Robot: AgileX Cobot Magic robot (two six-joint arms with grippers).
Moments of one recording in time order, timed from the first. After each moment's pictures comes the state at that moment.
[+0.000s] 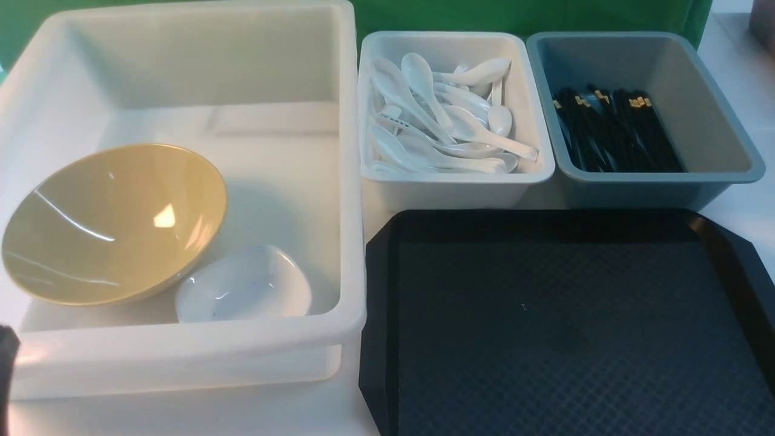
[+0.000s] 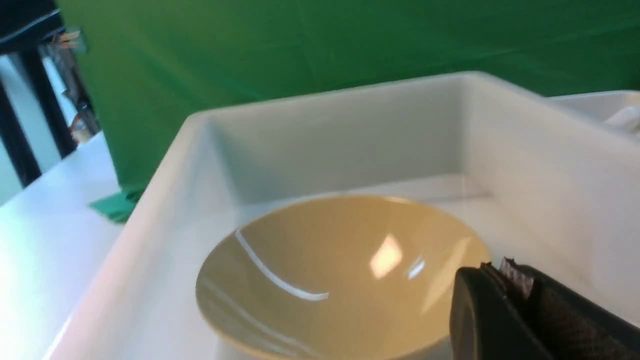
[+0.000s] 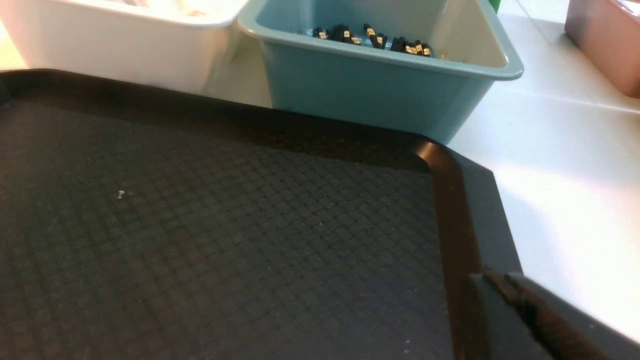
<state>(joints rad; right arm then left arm) 0.02 -0.01 0.03 -0.02 0.32 -0.07 0.00 -0.01 -0.05 -0.03 0.23 0.08</state>
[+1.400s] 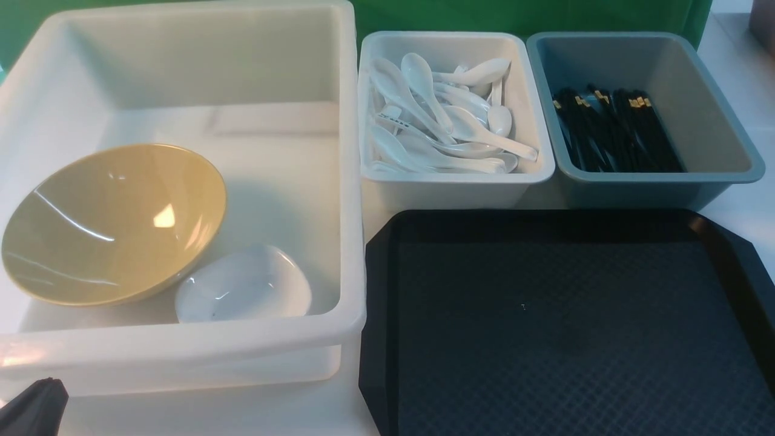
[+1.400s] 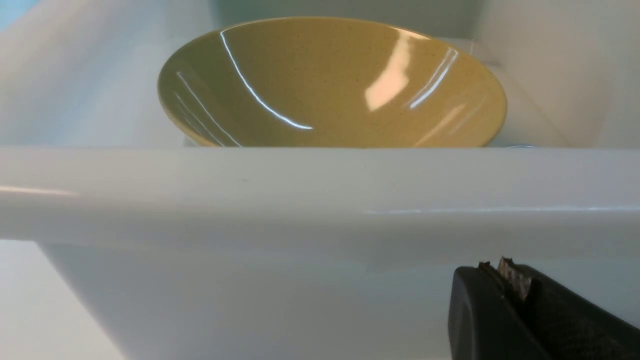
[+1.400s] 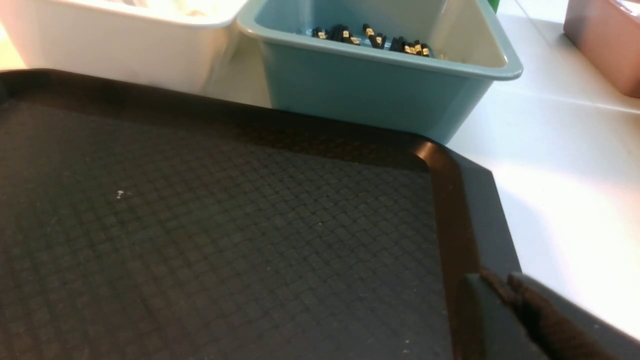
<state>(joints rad) 0.02 -0.01 0.03 -0.02 0.32 -0.07 0.00 -0.01 0.02 -0.06 0.33 -0.02</state>
